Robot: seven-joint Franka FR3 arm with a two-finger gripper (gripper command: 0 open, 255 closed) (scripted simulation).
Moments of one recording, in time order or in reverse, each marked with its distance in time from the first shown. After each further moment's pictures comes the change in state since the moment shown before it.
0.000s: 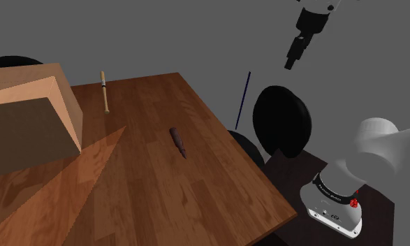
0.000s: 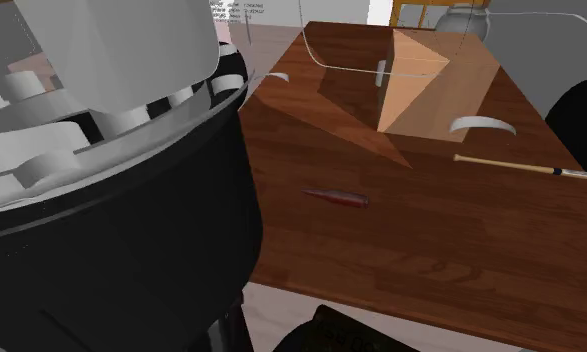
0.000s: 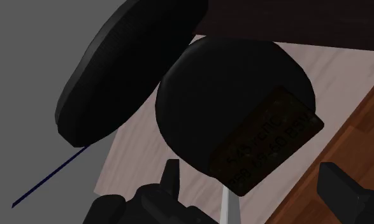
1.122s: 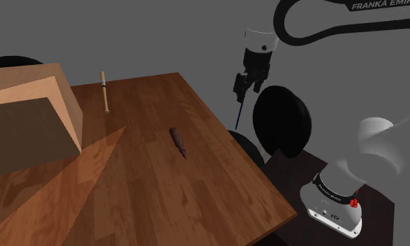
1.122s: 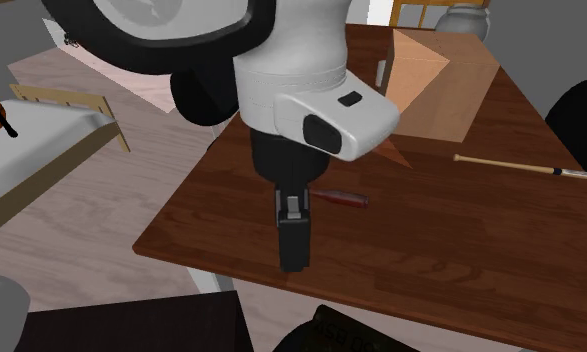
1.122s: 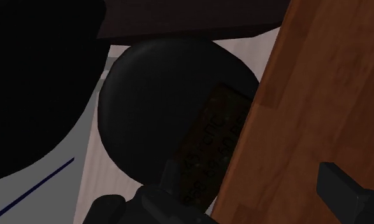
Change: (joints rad) arm 0.042 0.258 0.280 -0.027 0.185 0.189 0.440
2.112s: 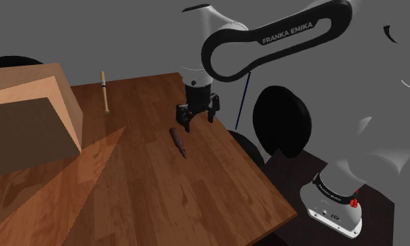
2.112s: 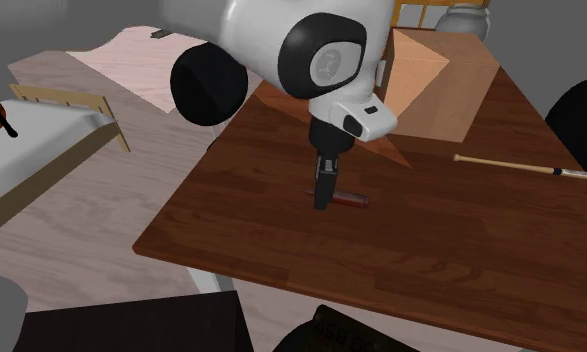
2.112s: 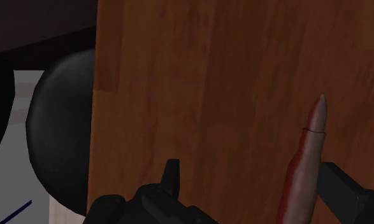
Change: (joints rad) arm 0.034 0.516 0.224 0.280 -0.023 0.163 0.457
